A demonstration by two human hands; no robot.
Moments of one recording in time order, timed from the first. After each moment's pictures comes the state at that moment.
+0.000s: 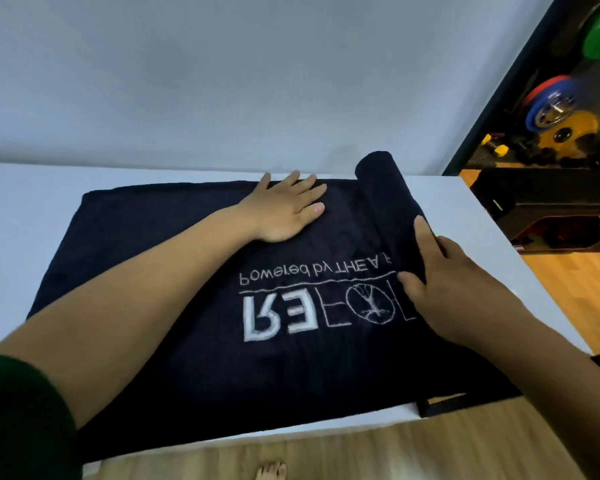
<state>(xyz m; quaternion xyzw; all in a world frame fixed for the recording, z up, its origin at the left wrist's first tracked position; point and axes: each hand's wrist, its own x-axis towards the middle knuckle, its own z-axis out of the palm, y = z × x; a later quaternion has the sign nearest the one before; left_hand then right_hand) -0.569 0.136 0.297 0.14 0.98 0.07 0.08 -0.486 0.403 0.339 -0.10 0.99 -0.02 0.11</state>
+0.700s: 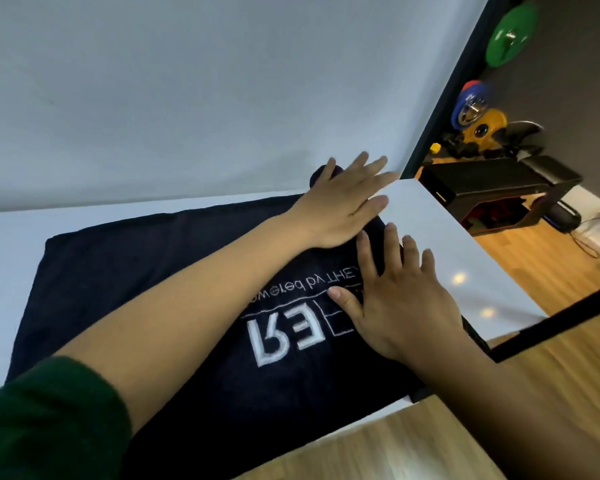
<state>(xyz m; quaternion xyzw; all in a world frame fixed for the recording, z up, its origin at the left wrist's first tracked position) -0.572 0.211 0.338 0.35 0.91 0.22 -0.09 -0.450 0.341 0.336 -0.07 0.99 0.12 0.05</state>
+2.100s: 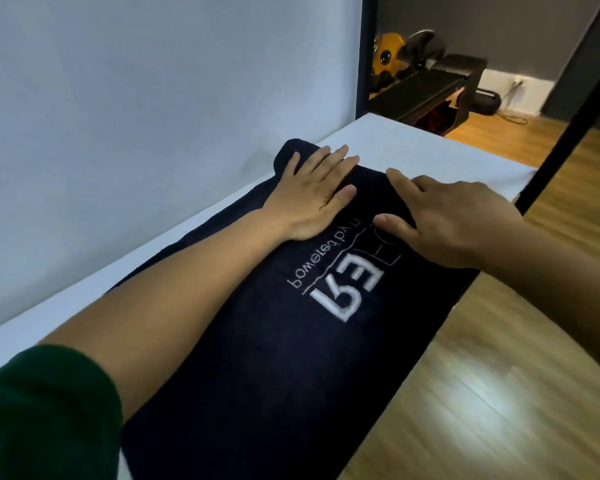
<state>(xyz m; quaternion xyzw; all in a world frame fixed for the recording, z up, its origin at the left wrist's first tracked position) -0.585 0.159 0.297 0.47 0.88 0.08 -0.05 -0.420 0.328 0.343 0.04 1.00 0.07 -0.02</state>
